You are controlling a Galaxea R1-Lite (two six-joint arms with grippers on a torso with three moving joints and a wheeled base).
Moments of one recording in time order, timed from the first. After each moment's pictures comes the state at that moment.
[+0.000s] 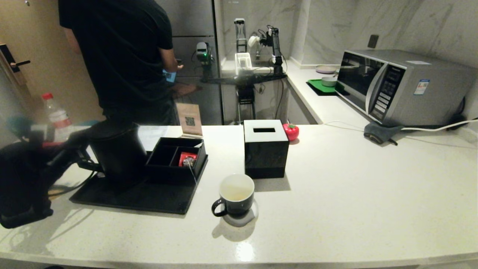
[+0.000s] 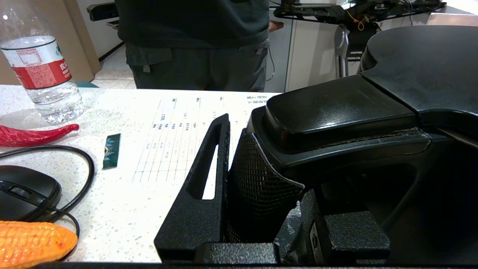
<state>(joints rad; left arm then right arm) 0.49 2.31 -0.90 -1.53 -0.42 -0.10 0.00 0.00 0.00 0.00 -0.03 0.07</state>
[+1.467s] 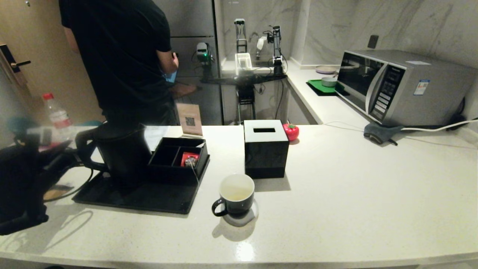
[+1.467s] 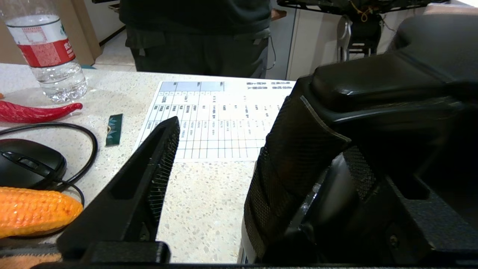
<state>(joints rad) 0.49 2.26 -0.80 -1.52 -0.42 -0.09 0.00 0.00 0.00 0.00 -0.03 0.07</state>
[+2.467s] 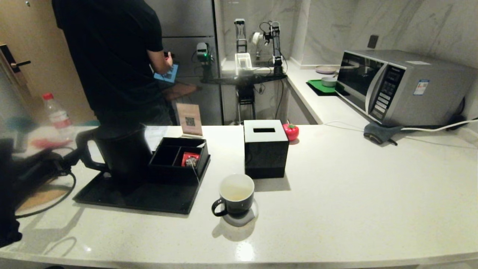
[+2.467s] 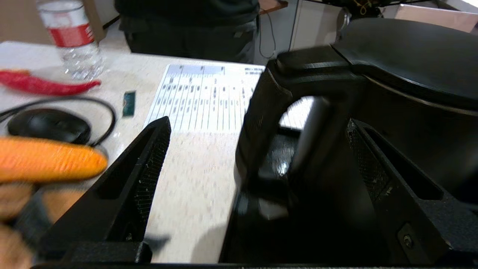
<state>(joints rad) 0.55 2.06 -0.54 -1.52 -0.45 -0.09 0.00 0.00 0.00 0.00 -0.03 0.07</state>
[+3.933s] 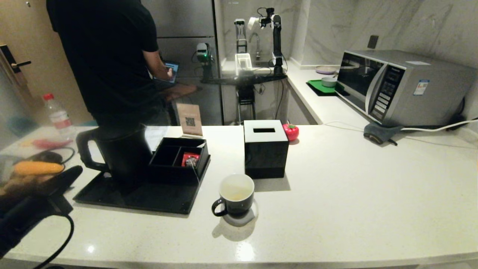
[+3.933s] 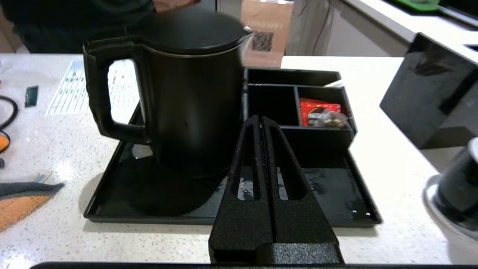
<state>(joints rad) 0.37 1.54 -0.02 -1.52 -0.49 -0.10 0.00 0.00 0.00 0.00 -0.03 0.07</state>
